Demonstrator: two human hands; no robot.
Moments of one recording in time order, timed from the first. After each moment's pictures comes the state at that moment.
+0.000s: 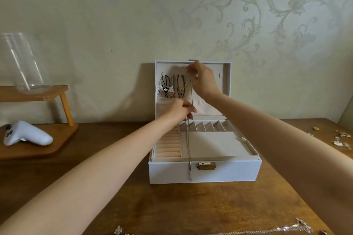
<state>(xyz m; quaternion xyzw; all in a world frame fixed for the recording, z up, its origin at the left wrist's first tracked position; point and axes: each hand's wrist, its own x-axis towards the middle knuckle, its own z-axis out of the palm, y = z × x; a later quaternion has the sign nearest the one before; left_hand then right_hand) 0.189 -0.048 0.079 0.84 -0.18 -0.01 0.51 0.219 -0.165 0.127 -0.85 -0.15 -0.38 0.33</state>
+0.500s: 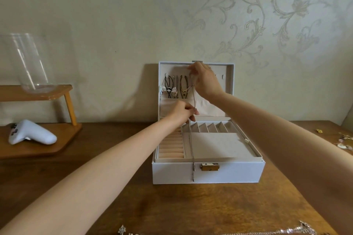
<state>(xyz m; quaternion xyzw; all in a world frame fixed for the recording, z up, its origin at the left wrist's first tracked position) 0.183 -0.045 0.079 0.83 -0.18 -0.04 0.52 0.223 -0.168 0.128 -0.88 -0.17 -0.38 0.23</state>
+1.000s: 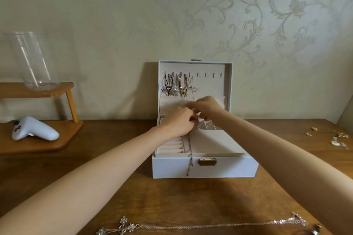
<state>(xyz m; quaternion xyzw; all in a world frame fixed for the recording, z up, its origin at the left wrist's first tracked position) 0.151 -0.036 0.076 0.93 -0.30 0.08 0.21 0.160 -0.157 0.093 -0.87 0.07 -0.08 0.49</state>
